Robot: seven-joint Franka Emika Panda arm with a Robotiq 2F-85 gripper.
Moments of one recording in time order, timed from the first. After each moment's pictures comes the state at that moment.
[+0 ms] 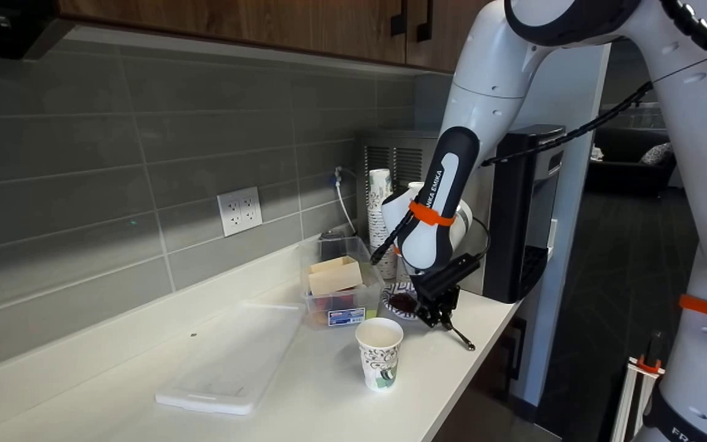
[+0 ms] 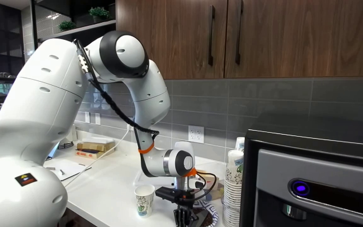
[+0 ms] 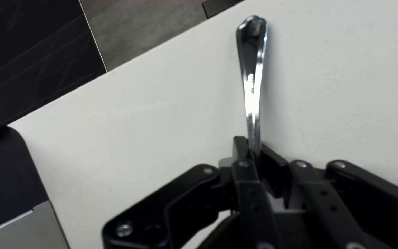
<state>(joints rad) 0.04 0.40 -0.22 -2.39 -0.35 2.53 0.48</state>
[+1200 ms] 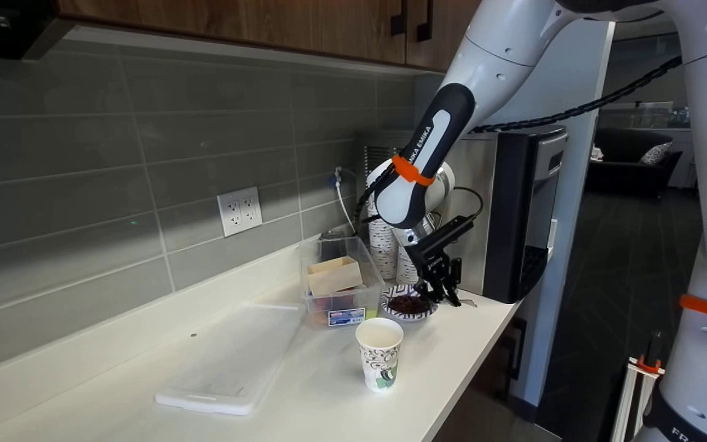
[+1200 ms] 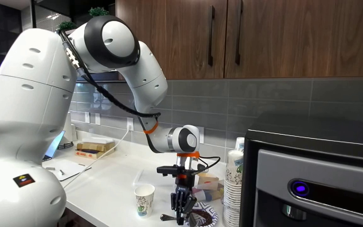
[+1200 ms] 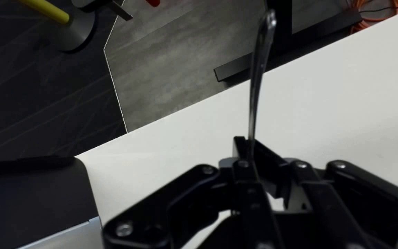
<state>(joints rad) 0.01 0.28 -0.16 -2.29 -0.25 2.09 0.37</state>
